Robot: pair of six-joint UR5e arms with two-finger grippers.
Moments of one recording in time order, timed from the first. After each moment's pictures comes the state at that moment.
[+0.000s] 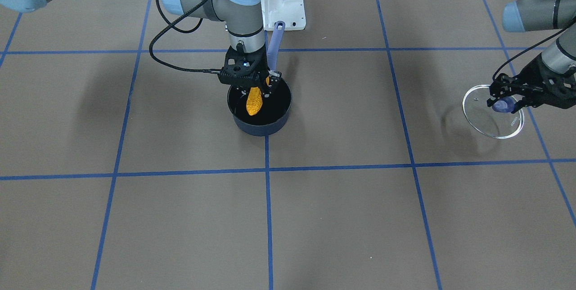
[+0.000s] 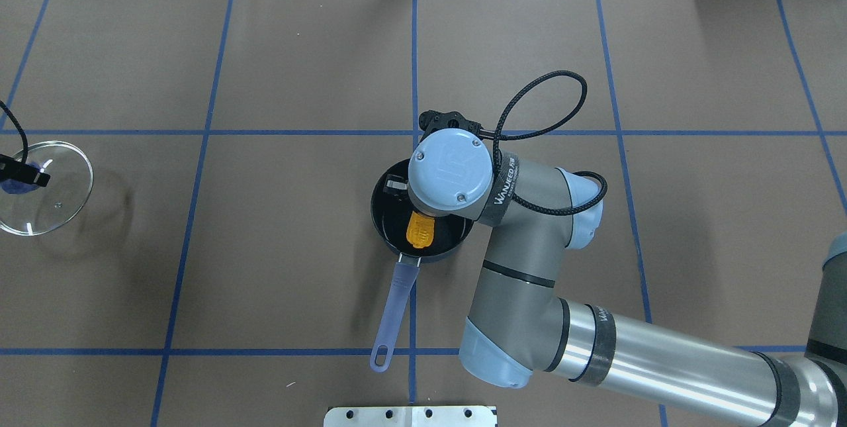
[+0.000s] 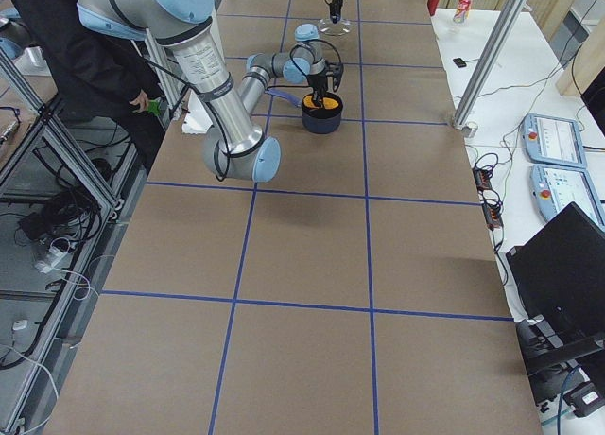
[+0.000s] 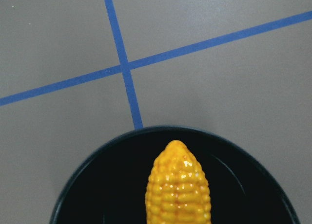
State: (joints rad) left arm -1.11 -1.50 -1.64 -2.19 -2.27 -0.44; right arm 0.42 -0.83 1.66 -1.55 1.65 1.54
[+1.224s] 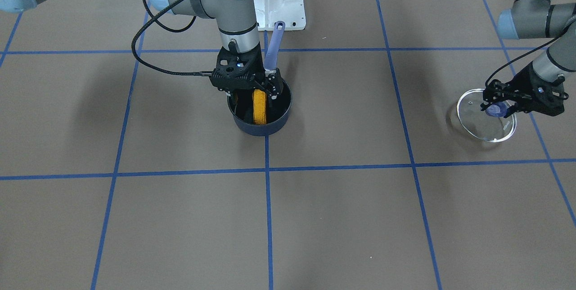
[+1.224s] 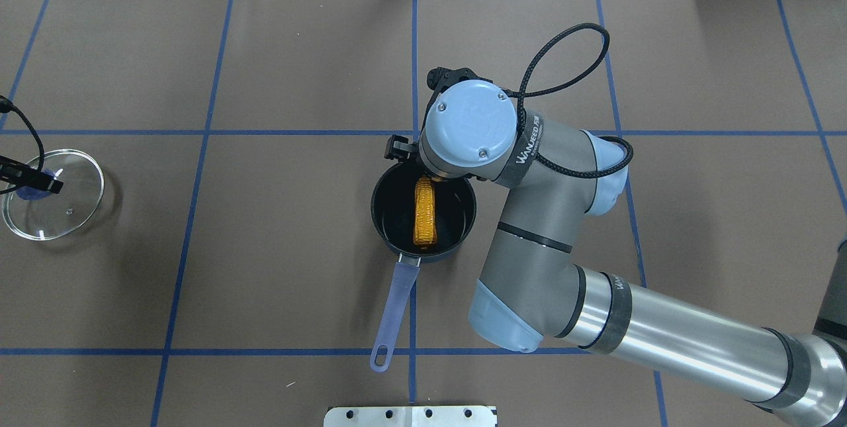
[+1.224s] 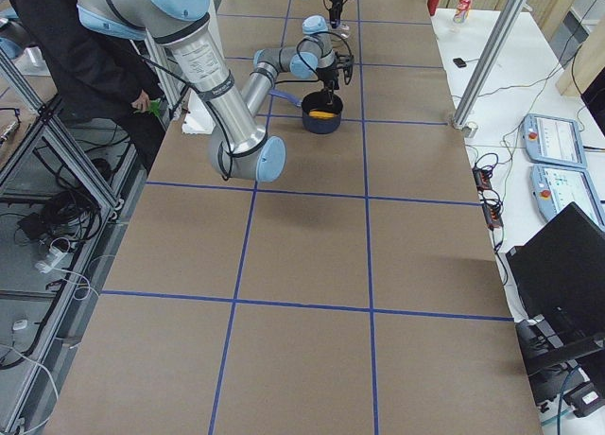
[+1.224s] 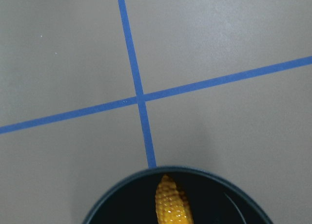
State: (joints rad) left arm -1.08 -1.53 -1.55 -2.25 -2.27 -0.43; right arm 0.51 -0.82 1.70 -1.55 1.68 1.46
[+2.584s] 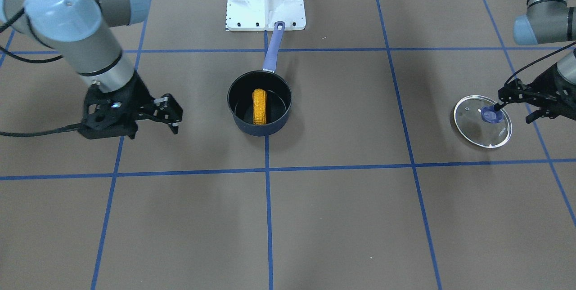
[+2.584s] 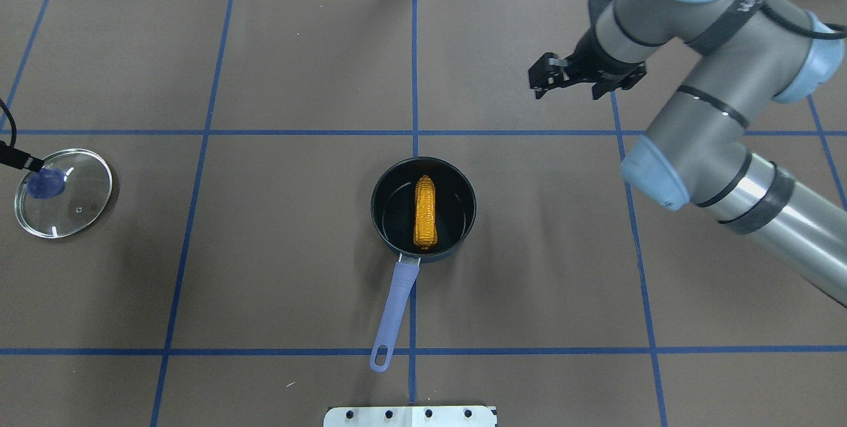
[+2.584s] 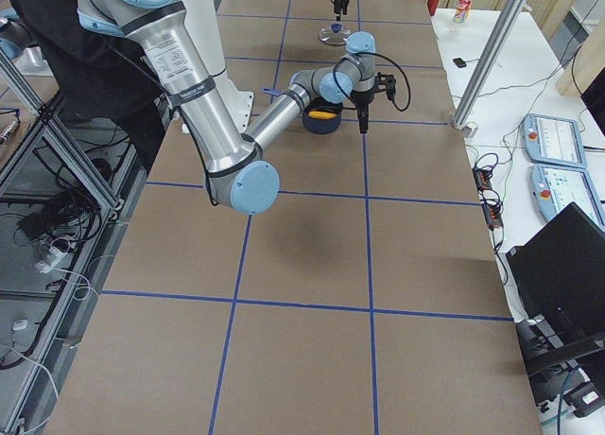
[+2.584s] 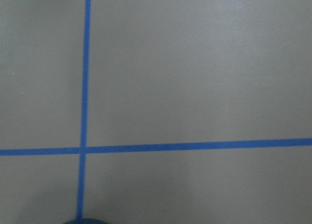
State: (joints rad) left arm -1.23 -1.58 -1.53 -2.14 -2.37 -0.22; right arm 0.93 -1.09 1.74 -1.49 2.12 0.82
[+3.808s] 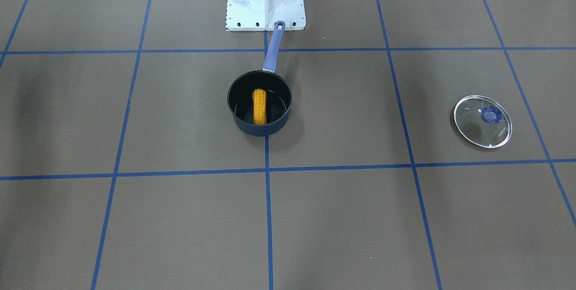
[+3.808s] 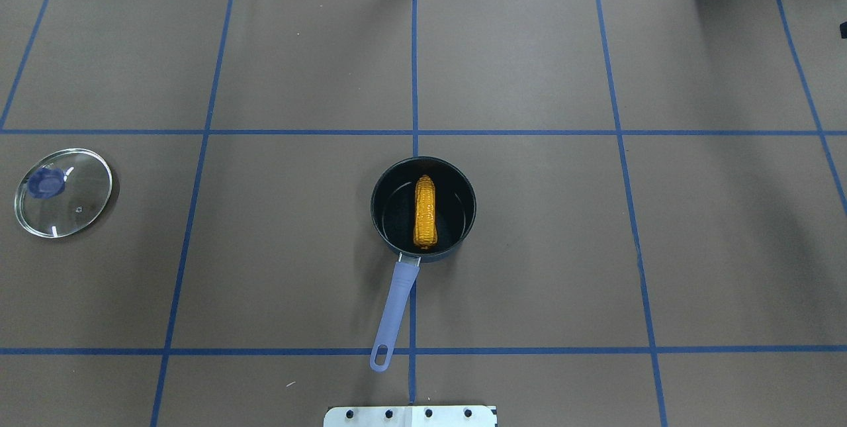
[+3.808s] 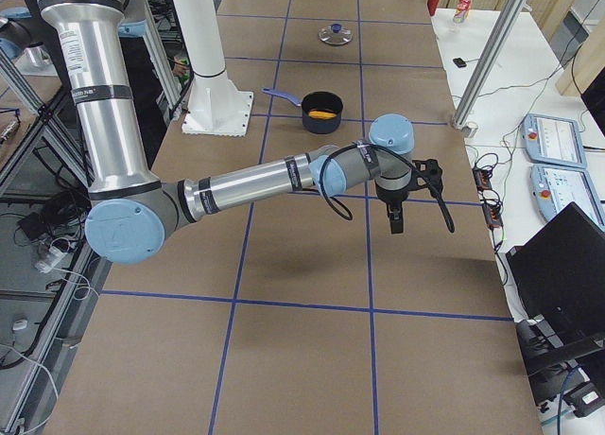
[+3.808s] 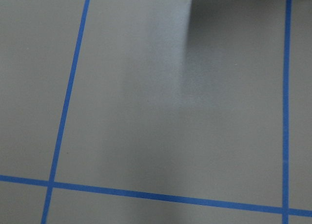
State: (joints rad) left arm -1.69 -1.75 -1.48 -1.62 -2.41 0.45; right arm 1.48 -1.41 1.69 -1.41 2.35 0.36
